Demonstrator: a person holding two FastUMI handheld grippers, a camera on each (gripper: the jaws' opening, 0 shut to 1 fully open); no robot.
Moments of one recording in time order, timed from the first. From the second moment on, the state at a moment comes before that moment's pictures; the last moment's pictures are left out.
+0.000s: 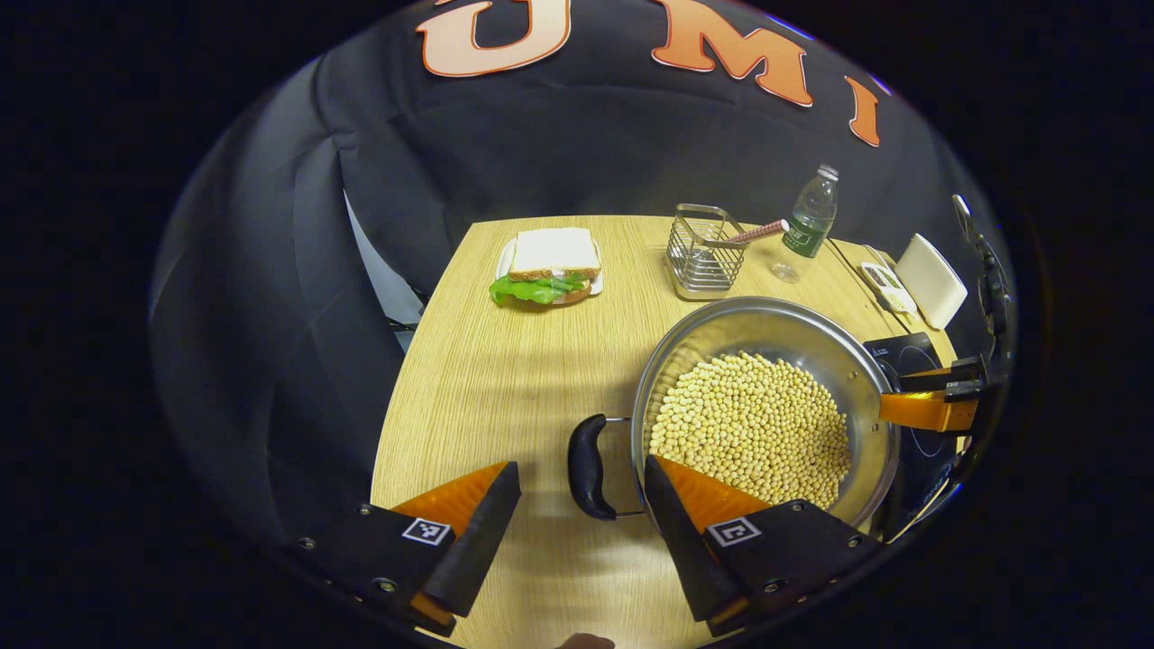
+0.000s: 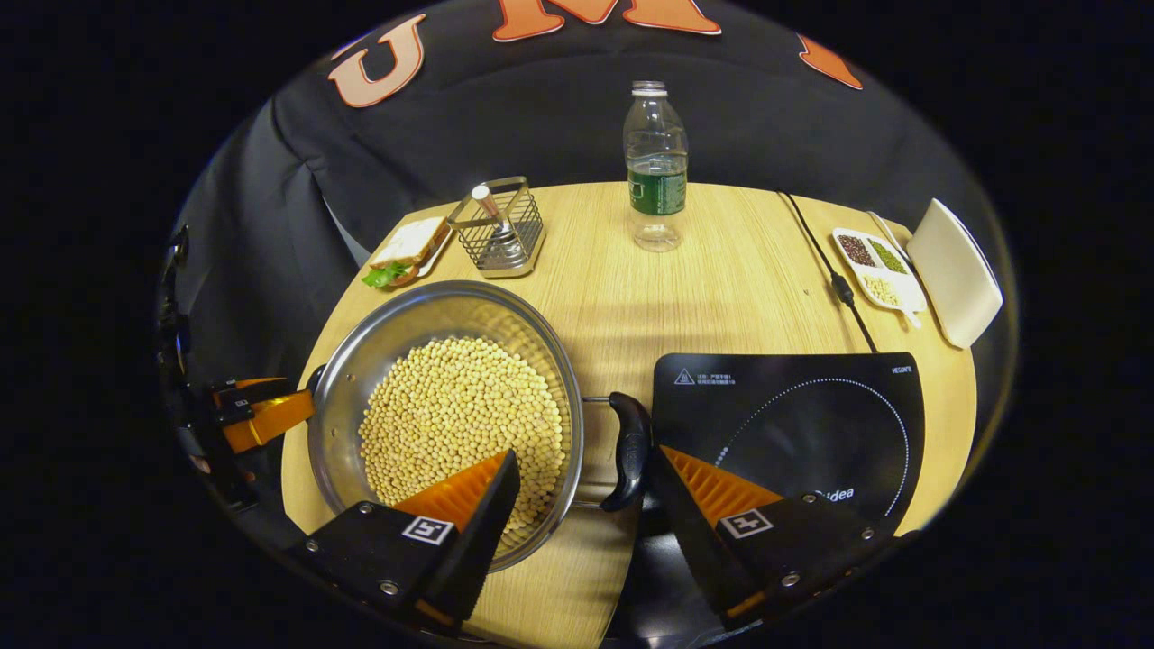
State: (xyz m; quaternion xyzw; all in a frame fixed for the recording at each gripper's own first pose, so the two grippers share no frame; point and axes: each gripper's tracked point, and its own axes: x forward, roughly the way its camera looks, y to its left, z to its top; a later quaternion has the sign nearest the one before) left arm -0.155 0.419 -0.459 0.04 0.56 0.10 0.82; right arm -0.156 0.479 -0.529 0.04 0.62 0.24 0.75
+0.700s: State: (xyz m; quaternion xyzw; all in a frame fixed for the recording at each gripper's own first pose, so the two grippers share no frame) left arm -0.151 0.418 -0.501 -0.01 0.56 0.08 0.82; right arm -0.158 0.484 -0.564 0.03 0.64 0.22 0.73
